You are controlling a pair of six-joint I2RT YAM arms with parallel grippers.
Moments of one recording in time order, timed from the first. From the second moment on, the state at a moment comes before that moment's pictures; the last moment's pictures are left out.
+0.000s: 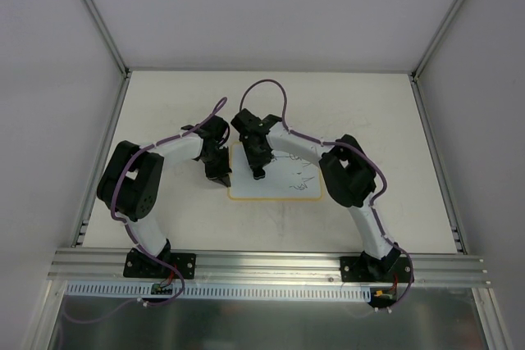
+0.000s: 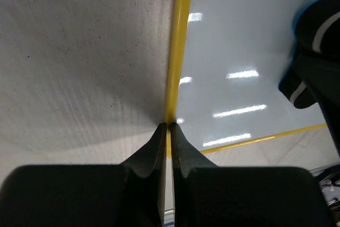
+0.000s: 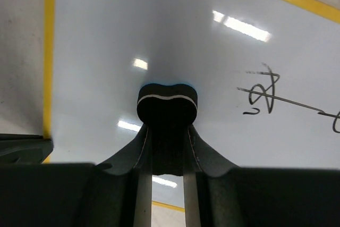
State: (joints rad) left arm -0.43 1.74 1.03 -0.63 0.20 -0.55; right arm 0.85 2.20 1.75 -0.80 0.12 0.47
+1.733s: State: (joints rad) left arm -0.41 1.90 1.25 -0.64 0.12 -0.51; right arm 0.62 1.92 1.31 -0.62 0.11 0.44
